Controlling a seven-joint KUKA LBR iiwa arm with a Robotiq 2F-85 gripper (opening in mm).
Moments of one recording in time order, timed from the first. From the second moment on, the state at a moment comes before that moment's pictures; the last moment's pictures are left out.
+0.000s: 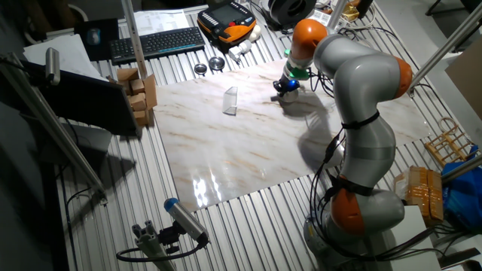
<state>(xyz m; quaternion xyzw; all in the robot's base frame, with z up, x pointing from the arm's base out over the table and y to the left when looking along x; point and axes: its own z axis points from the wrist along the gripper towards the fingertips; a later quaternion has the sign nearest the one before) 0.651 -0.057 0.031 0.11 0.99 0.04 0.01</state>
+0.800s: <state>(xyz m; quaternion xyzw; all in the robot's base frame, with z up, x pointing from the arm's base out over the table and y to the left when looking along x) 0.650 -0.037 0.034 0.11 0.99 0.05 0.00</state>
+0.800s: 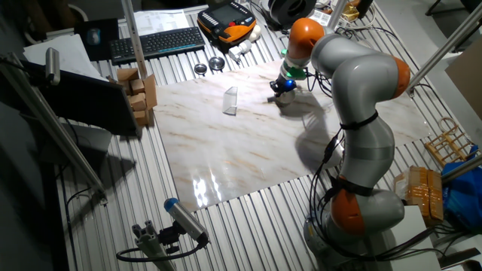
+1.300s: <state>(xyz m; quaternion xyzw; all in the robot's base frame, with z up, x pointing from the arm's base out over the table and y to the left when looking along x) 0.649 -0.023 0.033 0.11 0.99 0.05 0.00</state>
